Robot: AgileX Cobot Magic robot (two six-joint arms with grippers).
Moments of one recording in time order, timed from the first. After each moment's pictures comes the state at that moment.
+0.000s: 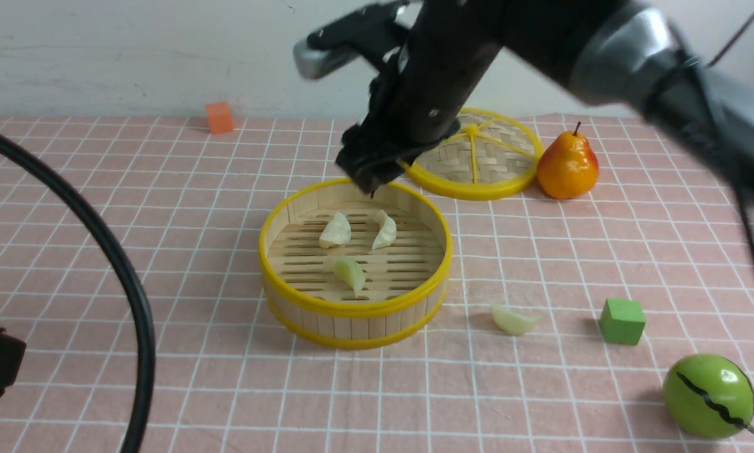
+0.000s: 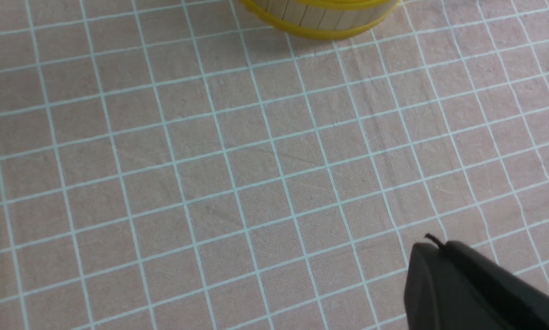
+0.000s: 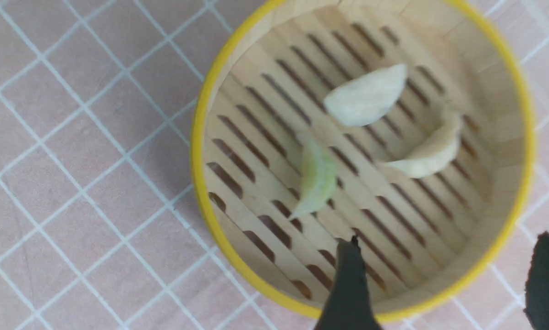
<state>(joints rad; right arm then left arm) 0.59 2.07 -2.27 0.05 1.24 -0.19 -0.40 0.80 -1.10 -0.10 1.24 -0.15</state>
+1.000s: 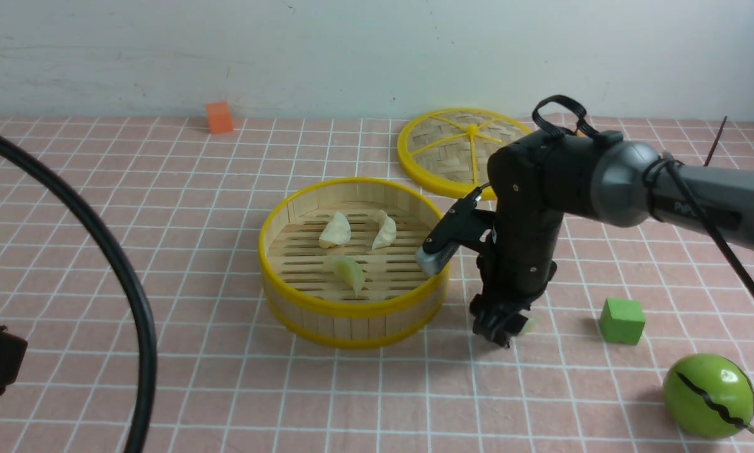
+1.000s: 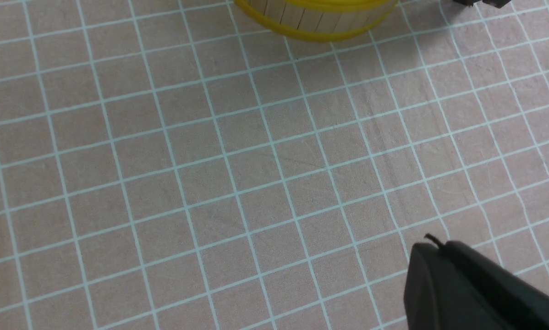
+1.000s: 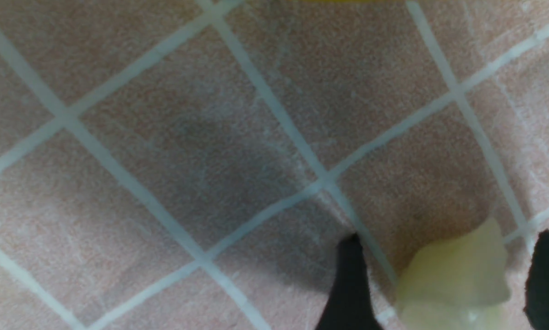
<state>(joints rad) 0.45 2.16 -1.66 -0.08 0.99 -0.40 -0.40 0.80 -1.10 -0.10 1.24 -0.13</state>
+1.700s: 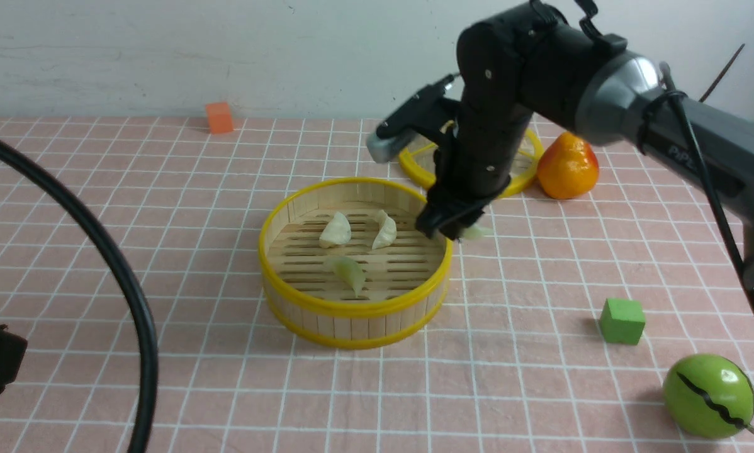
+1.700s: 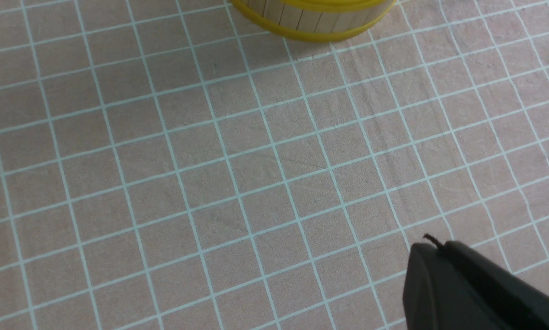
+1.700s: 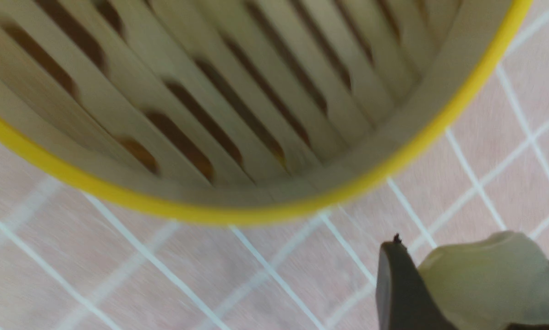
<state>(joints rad) 0.53 2.18 -2.13 -0.03 1.22 -0.28 -0.40 0.80 -1.10 -0.10 1.24 -0.11</state>
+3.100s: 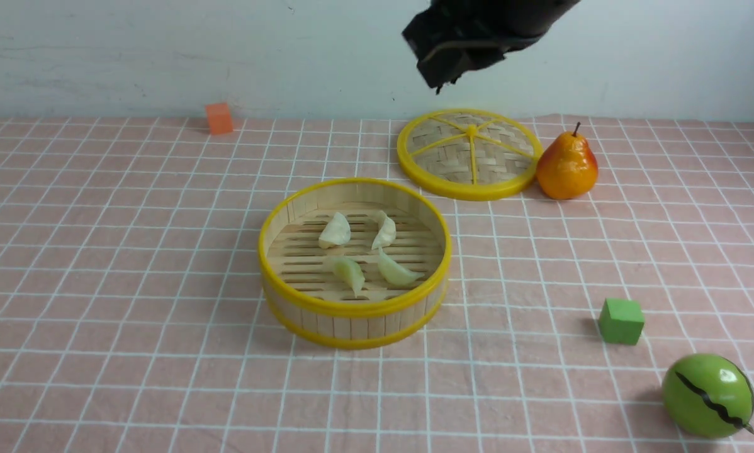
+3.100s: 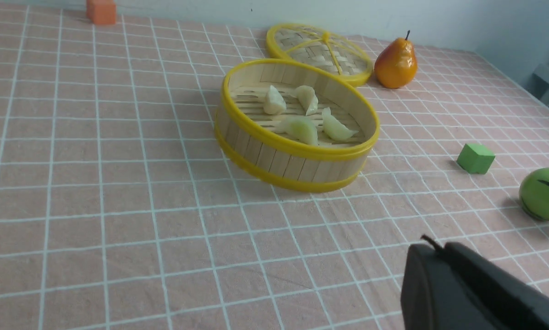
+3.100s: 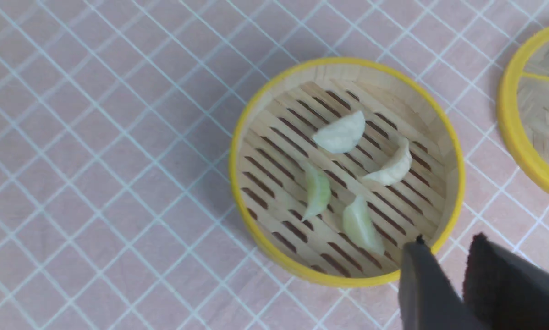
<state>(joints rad) 0.56 1.77 -2.15 0.19 1.25 -0.14 -0.40 -0.02 -0.51 -0.06 0.84 -0.23</state>
